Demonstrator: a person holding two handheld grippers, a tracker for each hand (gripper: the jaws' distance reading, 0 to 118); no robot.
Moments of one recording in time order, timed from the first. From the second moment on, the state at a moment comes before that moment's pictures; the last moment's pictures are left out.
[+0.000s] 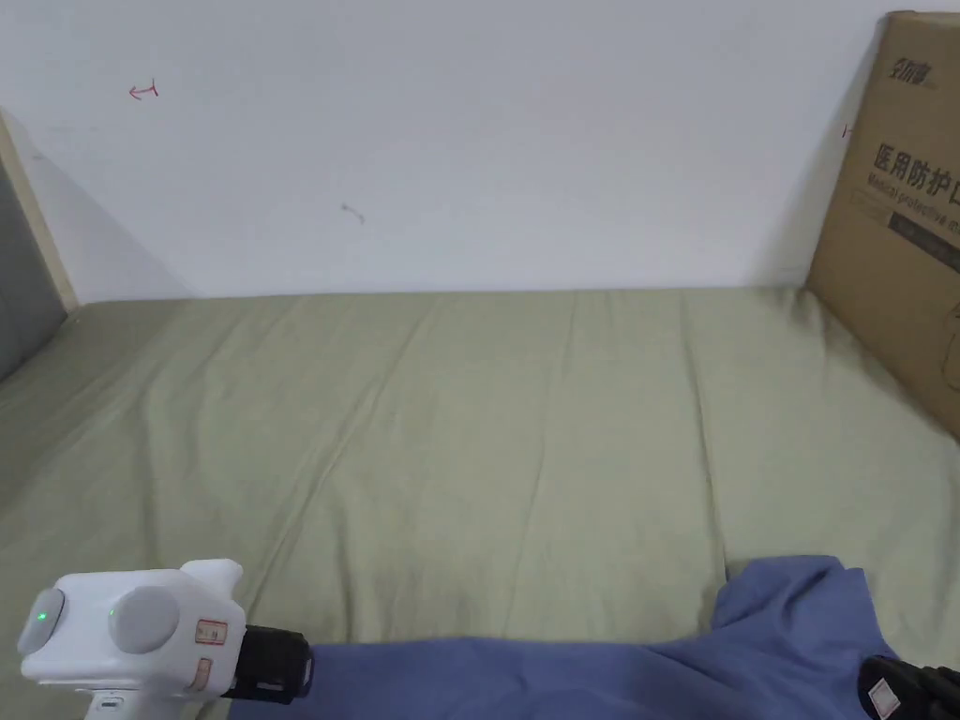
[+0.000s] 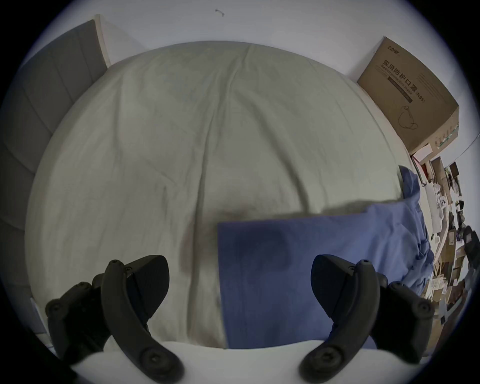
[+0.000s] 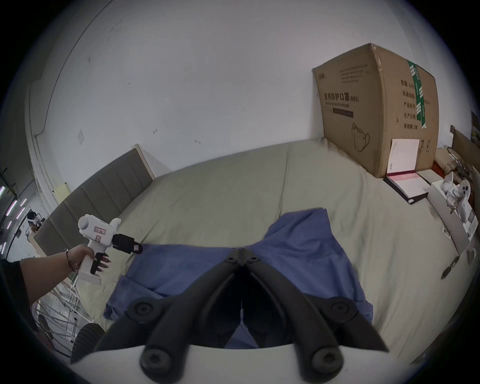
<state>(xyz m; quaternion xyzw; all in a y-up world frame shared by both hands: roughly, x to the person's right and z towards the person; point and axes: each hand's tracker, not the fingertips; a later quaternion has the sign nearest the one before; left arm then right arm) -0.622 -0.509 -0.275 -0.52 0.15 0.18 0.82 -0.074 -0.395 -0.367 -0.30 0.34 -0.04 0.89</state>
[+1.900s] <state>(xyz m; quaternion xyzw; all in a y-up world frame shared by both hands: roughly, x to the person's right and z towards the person) -0.574 -0.370 -0.172 -0.29 0.16 0.18 0.92 -0.035 -0.344 -0.500 -0.31 0.27 -0.02 0.91</state>
